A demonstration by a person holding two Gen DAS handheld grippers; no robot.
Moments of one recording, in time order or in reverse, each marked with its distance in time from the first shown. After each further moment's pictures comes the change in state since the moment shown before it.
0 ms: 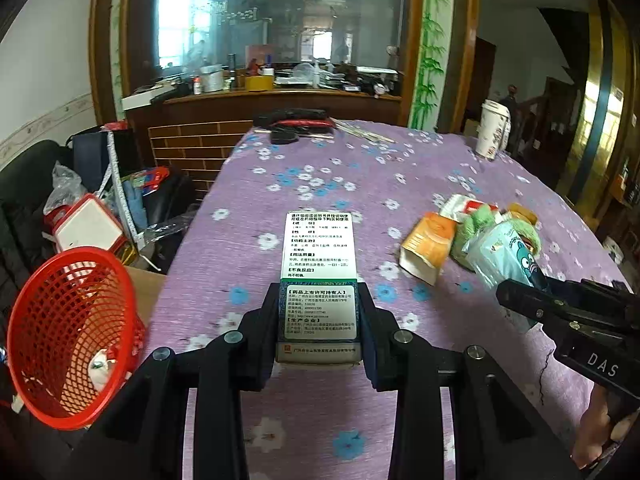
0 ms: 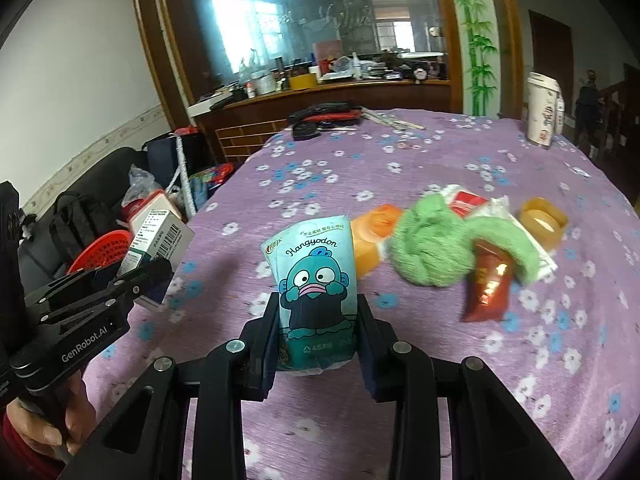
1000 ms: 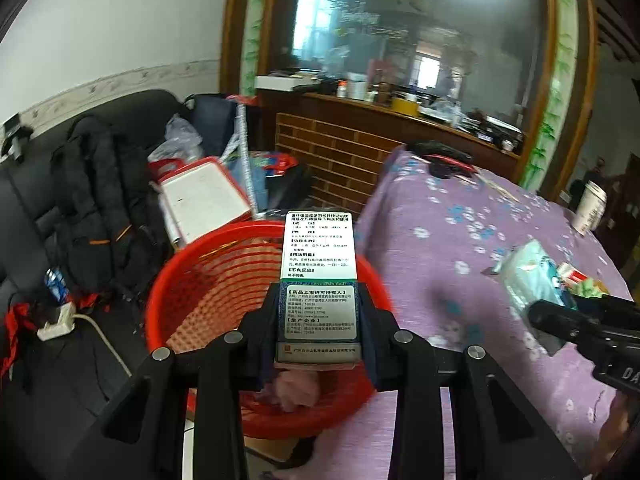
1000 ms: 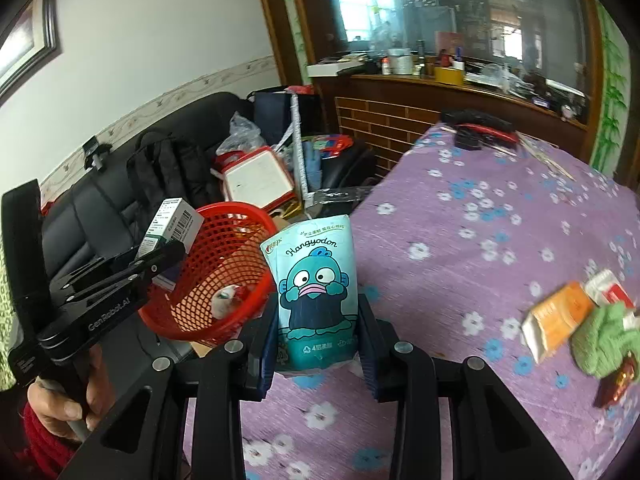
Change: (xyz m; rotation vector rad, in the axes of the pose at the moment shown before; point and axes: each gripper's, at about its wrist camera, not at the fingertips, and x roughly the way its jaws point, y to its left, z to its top) left arm -0.065 0.189 -0.025 -0.295 -0.052 0.269; right arm 0.053 0.176 0.035 -0.266 0.110 0.267
